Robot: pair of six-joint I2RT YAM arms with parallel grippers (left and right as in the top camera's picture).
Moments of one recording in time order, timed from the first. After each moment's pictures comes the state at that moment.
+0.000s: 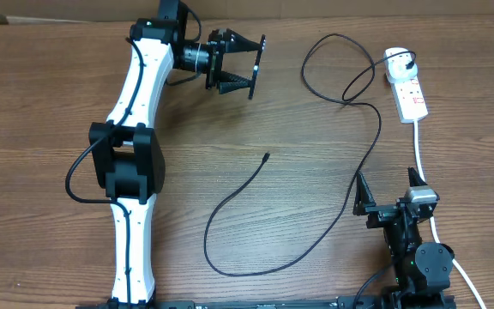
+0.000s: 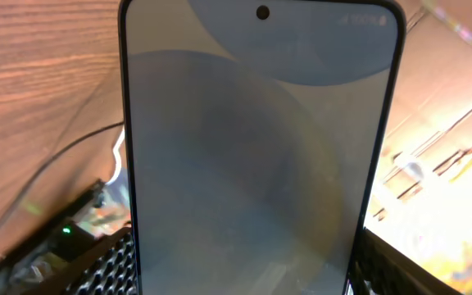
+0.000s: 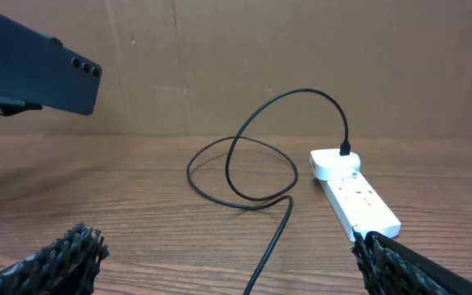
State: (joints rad) left arm -0.14 2.50 2.36 -1.15 1.41 -0.88; right arm 0.06 0.01 0.02 -0.03 -0.03 0.03
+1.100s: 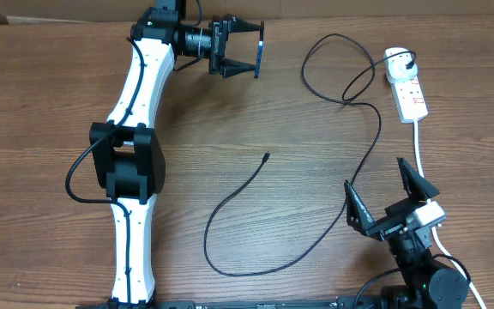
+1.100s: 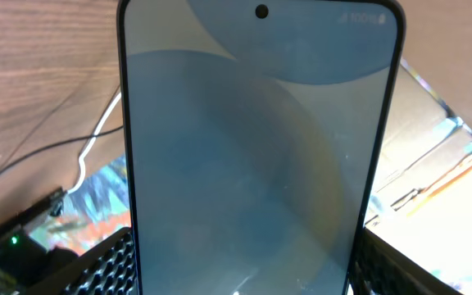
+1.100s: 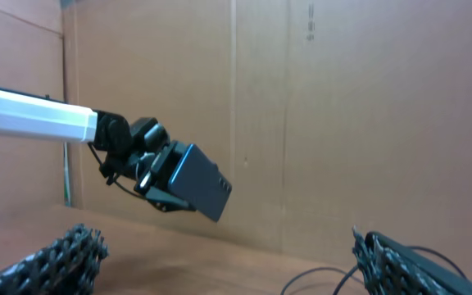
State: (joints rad) left arm -0.14 2.50 2.36 -0.79 1.37 -1.32; right arm 0.06 0.02 0.05 0.32 -0.34 0.11
